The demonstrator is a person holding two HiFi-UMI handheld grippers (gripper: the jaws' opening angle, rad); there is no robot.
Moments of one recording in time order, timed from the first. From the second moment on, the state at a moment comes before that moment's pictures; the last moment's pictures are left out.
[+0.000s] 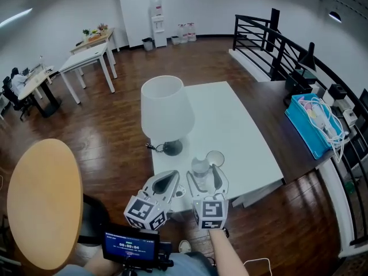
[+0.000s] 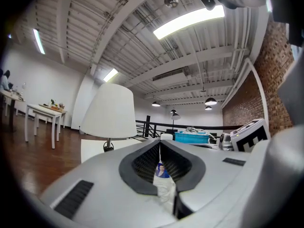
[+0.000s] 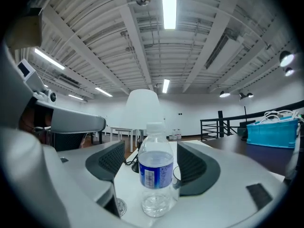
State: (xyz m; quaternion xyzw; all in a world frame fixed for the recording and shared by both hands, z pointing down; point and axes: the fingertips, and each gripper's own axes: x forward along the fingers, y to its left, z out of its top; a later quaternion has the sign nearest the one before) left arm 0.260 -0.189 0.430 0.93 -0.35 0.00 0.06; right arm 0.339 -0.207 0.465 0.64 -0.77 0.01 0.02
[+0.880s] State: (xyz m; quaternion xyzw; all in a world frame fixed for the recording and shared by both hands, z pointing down) left arm 0.255 -0.234 0.434 0.92 -0.39 0.01 0.06; right arm 0.333 -0.260 0.488 0.60 -0.80 0.01 0.04
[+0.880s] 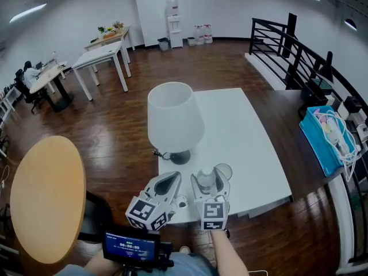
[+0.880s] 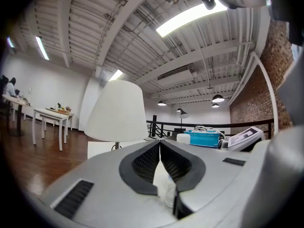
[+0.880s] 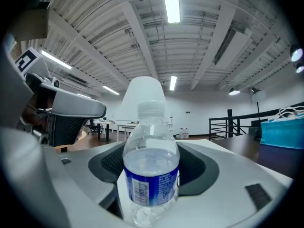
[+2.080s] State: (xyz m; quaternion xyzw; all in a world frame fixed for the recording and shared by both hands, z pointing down) left arm 0.114 -0.222 0.393 0.89 -0.46 0.00 0.01; right arm 0.191 -0.240 0.380 0.52 -0.85 -0.05 0.01
